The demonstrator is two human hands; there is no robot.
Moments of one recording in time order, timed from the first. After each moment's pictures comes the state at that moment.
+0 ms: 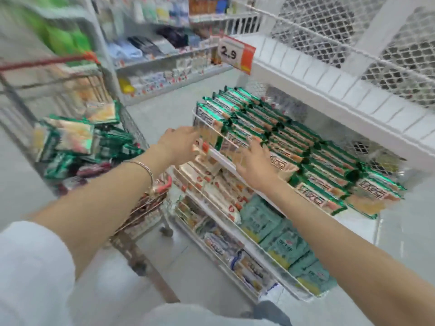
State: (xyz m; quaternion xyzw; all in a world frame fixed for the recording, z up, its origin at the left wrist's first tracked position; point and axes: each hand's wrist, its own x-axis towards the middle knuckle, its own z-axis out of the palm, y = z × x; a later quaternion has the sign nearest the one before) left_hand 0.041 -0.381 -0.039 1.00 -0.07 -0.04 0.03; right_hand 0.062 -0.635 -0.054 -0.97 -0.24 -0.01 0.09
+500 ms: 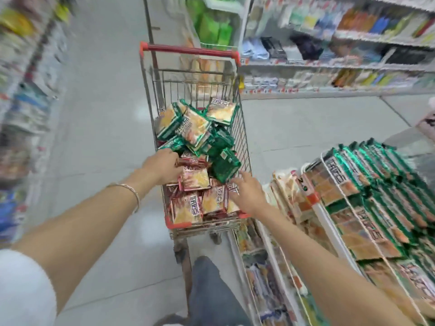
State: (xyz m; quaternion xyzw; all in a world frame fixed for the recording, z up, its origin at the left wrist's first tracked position) left_hand -0.099 -0.111 -0.122 0.92 0.33 -0.12 0.16; right_hand 0.062 -0.336 -0.150 -0.88 -0.44 0.19 0.08
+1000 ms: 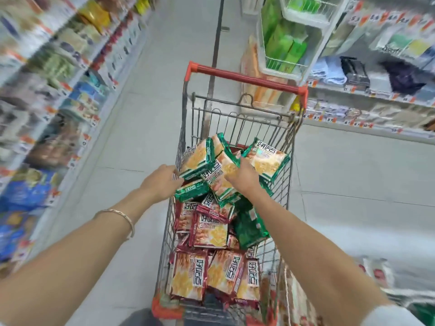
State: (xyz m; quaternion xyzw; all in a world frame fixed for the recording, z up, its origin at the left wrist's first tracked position) left_hand -0.040 0.034 -0.147 0.79 0.52 -0.04 0.33; right_hand 0.202 -0.036 -0.186 -0.85 -0.42 0.28 0.16
